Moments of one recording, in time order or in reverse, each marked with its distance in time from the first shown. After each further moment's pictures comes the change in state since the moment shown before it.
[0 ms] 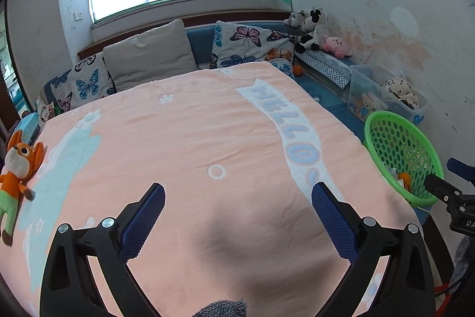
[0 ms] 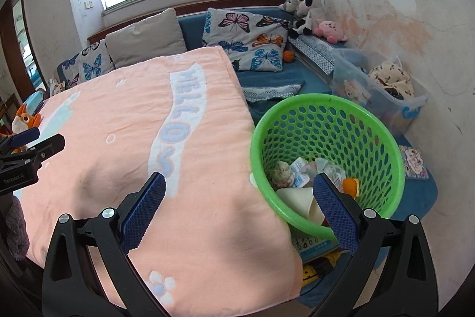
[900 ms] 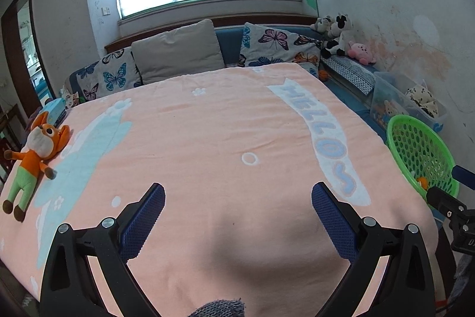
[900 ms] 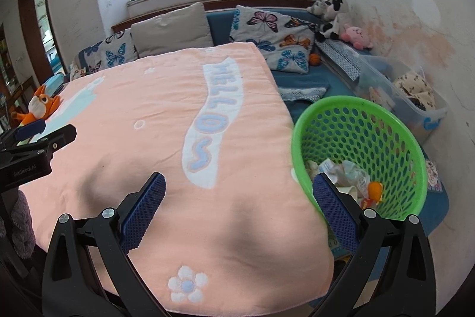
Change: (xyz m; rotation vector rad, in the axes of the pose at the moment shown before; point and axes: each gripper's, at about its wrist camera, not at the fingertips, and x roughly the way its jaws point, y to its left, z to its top) left arm -0.017 0.018 -0.022 -0.064 -0.021 0.120; right arm 0.003 0.035 -0.009 -0.088 -0.005 0.095
